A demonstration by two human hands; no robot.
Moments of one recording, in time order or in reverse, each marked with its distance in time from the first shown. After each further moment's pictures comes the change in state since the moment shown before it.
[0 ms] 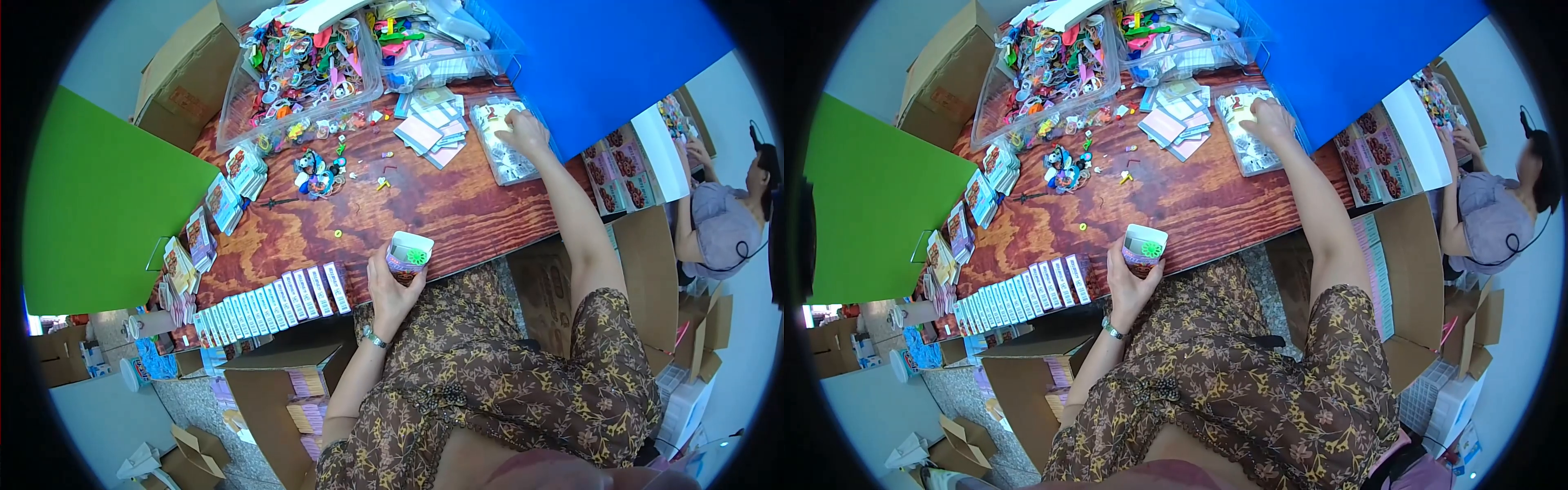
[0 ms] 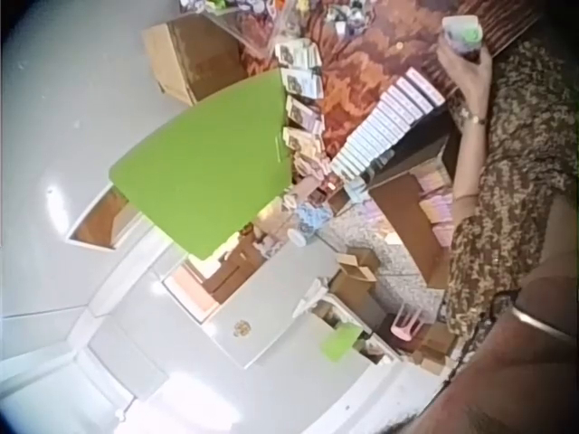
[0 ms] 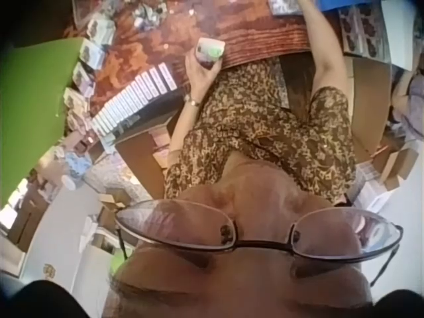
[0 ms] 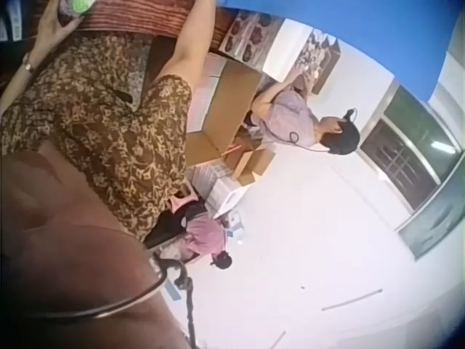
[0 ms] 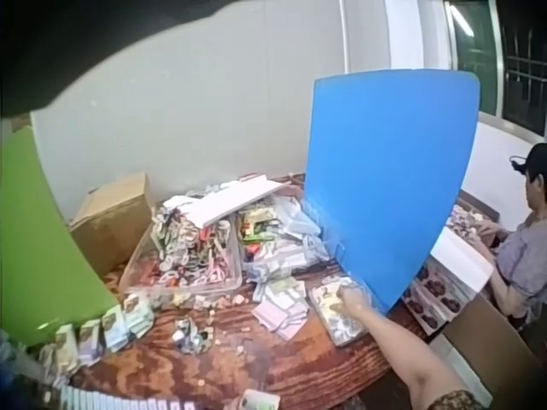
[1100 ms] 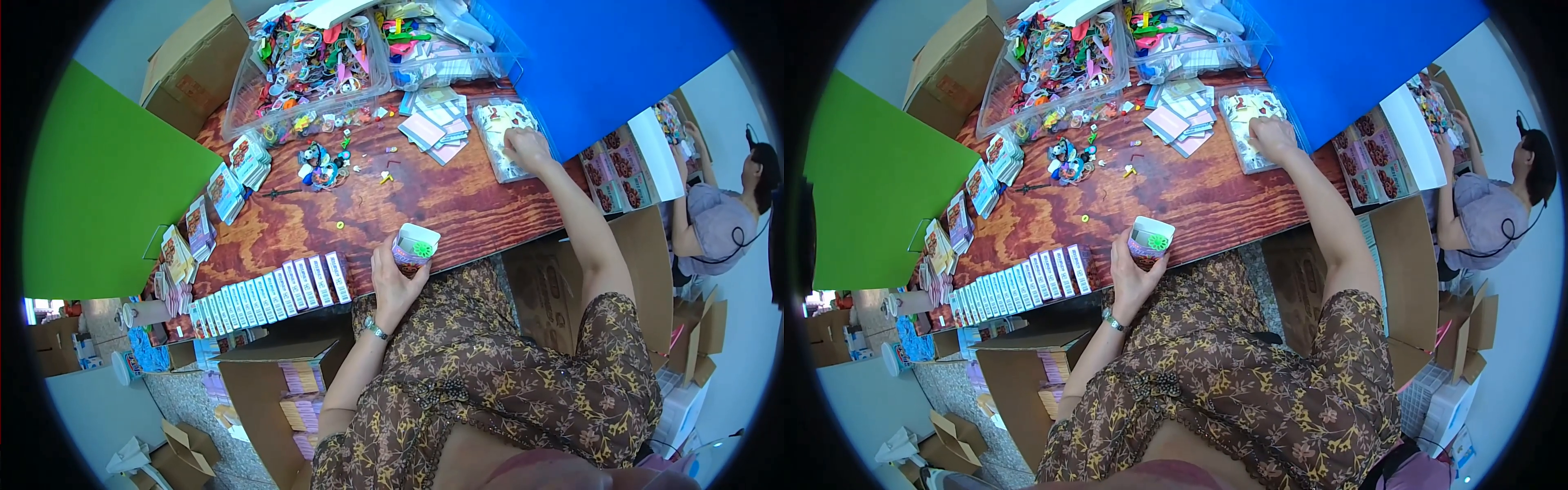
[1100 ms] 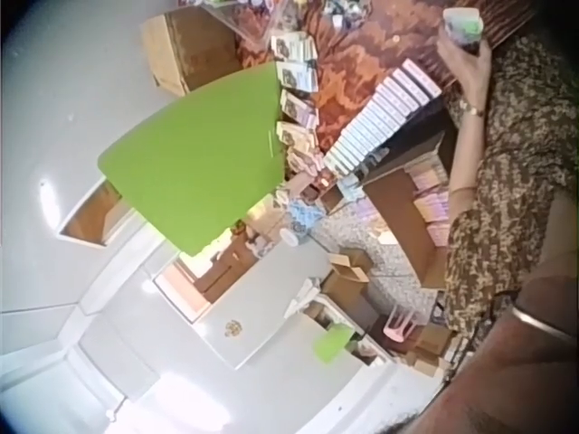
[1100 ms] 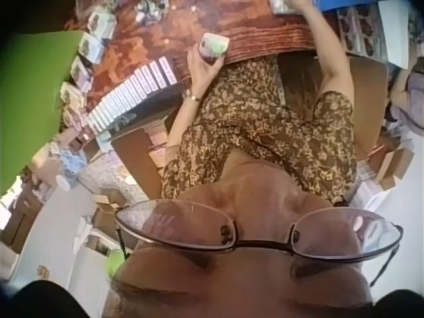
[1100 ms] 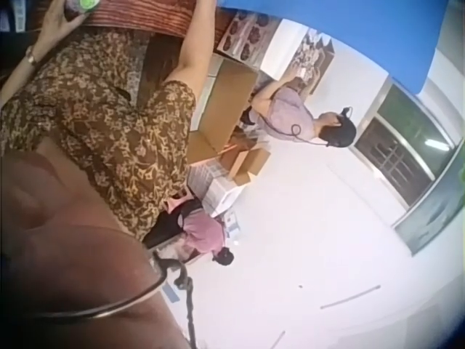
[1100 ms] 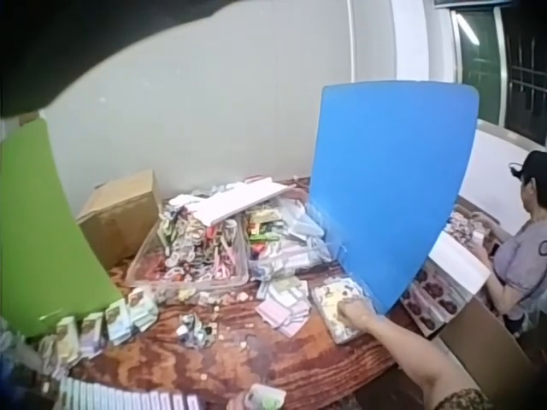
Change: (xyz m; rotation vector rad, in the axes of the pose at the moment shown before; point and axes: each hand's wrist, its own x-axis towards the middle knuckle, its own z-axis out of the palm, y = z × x) left_hand -0.001 0.000 0.003 0.006 0.015 0.055; right_hand -0.023 0.020 0.002 -0.133 -0.128 -0.358
